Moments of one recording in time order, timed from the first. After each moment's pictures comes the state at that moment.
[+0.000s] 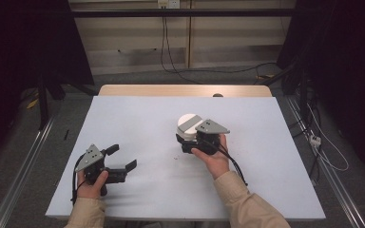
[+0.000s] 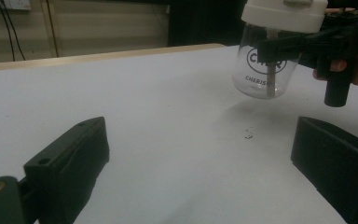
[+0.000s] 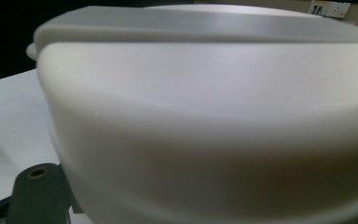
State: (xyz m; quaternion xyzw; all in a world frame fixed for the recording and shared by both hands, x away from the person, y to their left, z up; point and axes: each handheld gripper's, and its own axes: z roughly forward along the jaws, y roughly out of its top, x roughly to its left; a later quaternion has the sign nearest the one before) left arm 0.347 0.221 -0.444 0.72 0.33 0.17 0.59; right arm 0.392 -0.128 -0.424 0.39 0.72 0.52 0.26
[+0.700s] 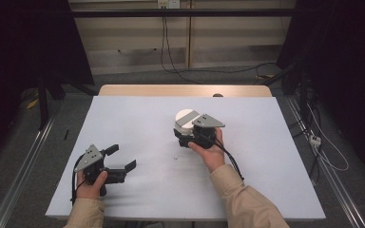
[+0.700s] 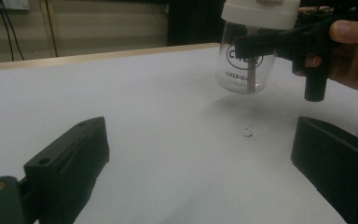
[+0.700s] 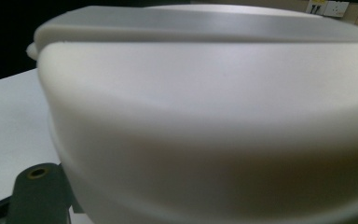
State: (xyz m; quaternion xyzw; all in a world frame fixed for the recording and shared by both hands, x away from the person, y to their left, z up) left arm 0.347 0.223 -0.444 0.72 0.33 0.17 0.59; right arm 0.414 -0.121 -0.428 0.39 0.71 0.51 0.27
